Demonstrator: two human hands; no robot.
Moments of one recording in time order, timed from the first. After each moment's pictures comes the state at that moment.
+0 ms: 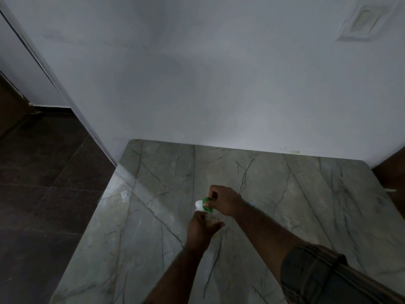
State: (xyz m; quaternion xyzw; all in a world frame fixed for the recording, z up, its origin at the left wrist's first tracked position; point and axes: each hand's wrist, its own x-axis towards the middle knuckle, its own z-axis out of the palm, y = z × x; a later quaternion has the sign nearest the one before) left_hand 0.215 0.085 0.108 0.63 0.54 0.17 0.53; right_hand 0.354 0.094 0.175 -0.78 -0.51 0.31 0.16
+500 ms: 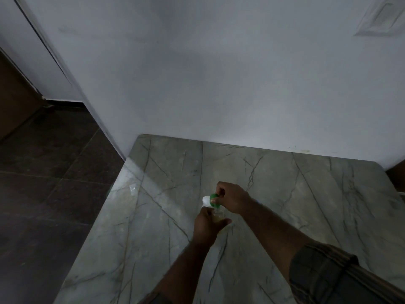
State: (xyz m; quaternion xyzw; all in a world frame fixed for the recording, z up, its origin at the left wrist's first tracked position) left_hand 0.212 0.084 0.111 0.63 0.53 0.17 0.54; right_hand 0.352 0.094 0.172 -0.78 -0.52 0.30 0.16
